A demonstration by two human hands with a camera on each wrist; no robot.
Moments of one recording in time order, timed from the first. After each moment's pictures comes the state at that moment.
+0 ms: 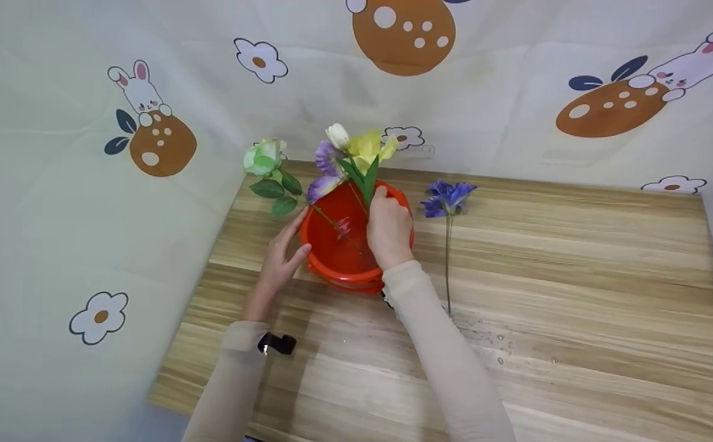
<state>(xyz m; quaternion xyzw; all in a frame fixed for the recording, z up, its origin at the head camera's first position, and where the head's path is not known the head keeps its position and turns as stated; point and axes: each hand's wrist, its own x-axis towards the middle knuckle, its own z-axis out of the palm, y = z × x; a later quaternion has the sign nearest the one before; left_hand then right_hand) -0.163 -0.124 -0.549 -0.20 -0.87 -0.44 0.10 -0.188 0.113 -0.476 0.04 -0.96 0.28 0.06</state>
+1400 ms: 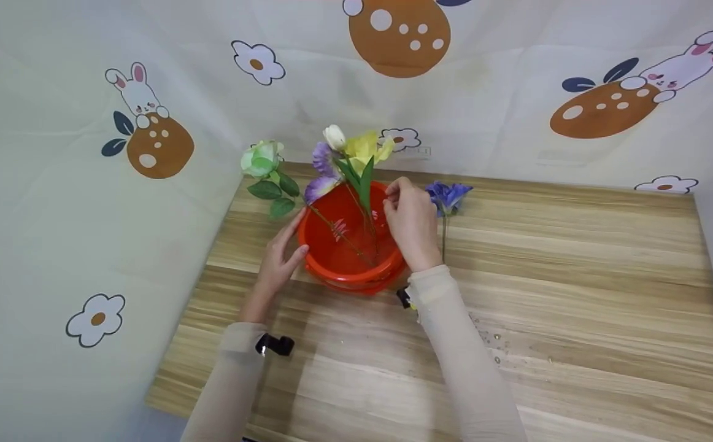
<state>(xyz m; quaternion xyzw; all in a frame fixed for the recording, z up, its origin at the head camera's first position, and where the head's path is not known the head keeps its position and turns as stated) -0.164 -0.123 -0.552 -0.22 -0.86 -0.45 0.11 -0.183 0.153 -0.451 0.00 -0.90 0.43 0.06</state>
